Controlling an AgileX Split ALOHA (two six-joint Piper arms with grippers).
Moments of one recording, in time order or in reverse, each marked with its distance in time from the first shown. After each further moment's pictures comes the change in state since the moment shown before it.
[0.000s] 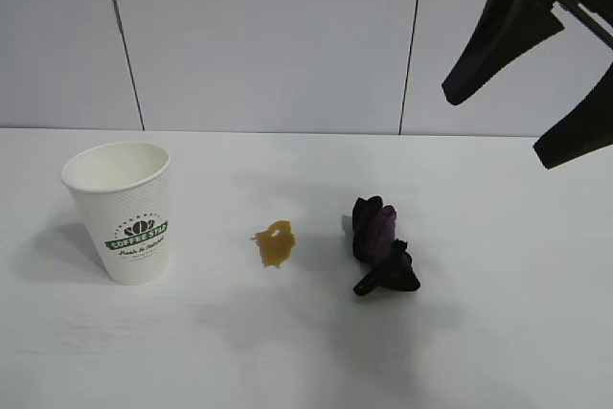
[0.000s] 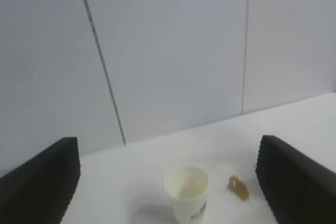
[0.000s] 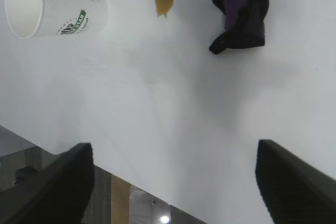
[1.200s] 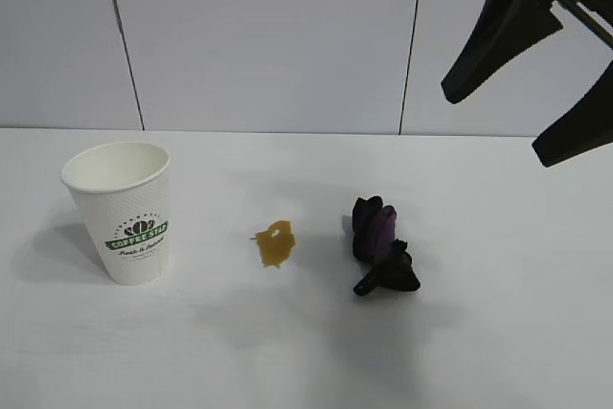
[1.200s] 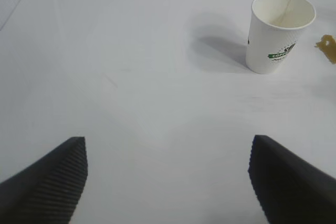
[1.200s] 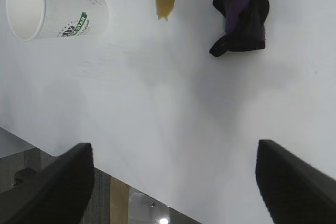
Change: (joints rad) left arm 0.000 -0.253 0.388 0.271 0.166 -0.253; right arm 0.000 0.000 0.000 0.000 -0.007 -0.004
